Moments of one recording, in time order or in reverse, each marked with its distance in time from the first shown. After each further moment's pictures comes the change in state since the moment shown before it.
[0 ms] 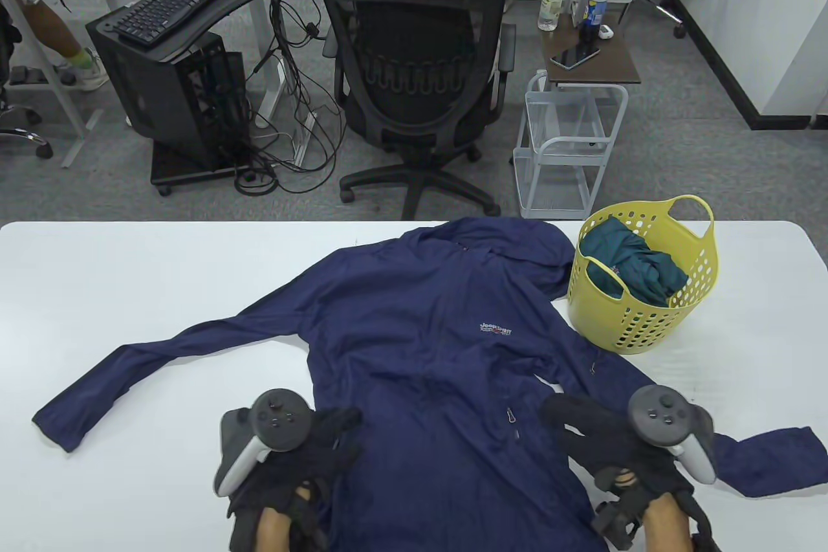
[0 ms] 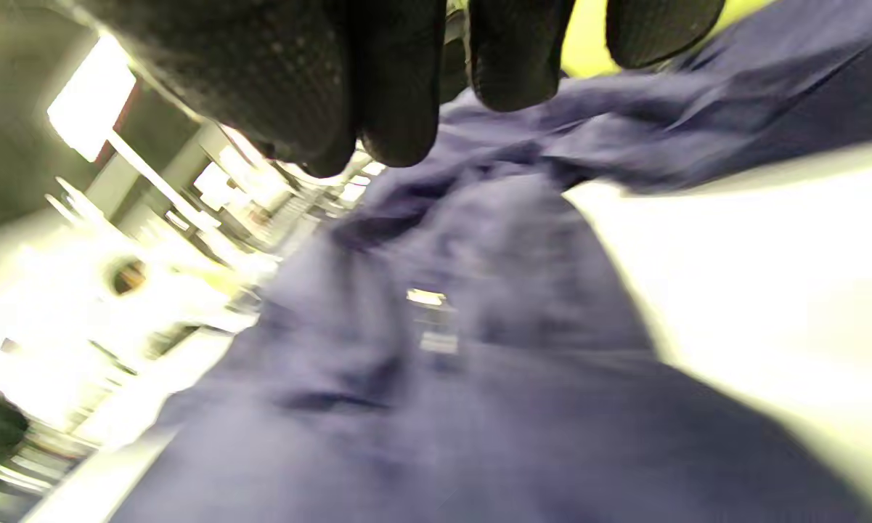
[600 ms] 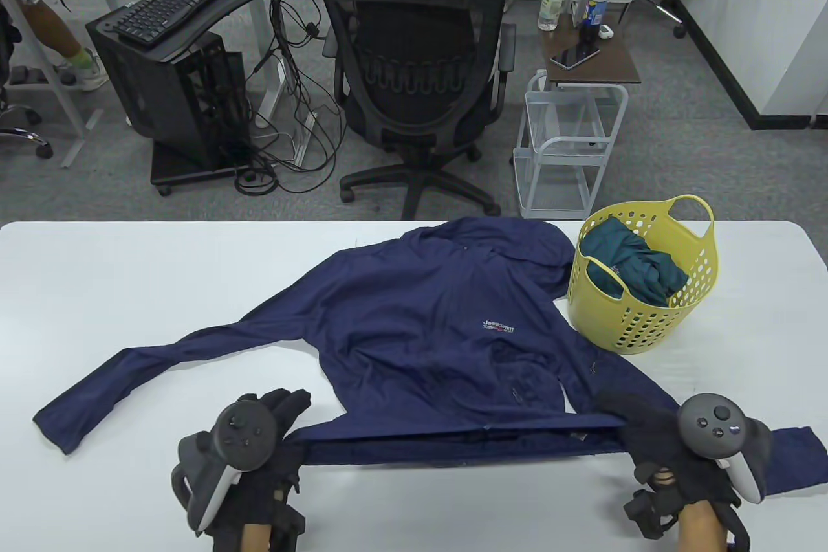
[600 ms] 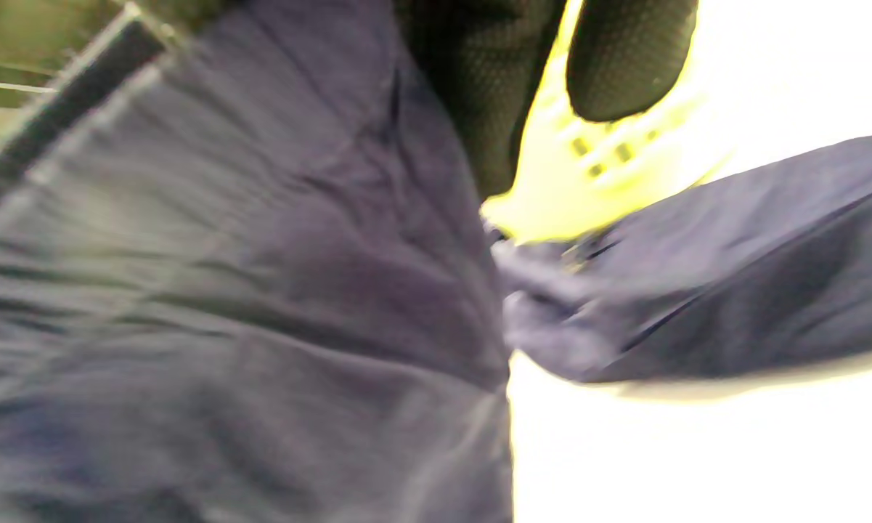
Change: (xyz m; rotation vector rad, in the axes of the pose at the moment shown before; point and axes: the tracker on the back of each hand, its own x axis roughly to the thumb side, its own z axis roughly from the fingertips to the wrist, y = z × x) left_hand -0.037 0.051 0.052 0.337 0.052 0.073; right_hand -0.034 -0.059 0.031 -0.163 -0.059 -0.198
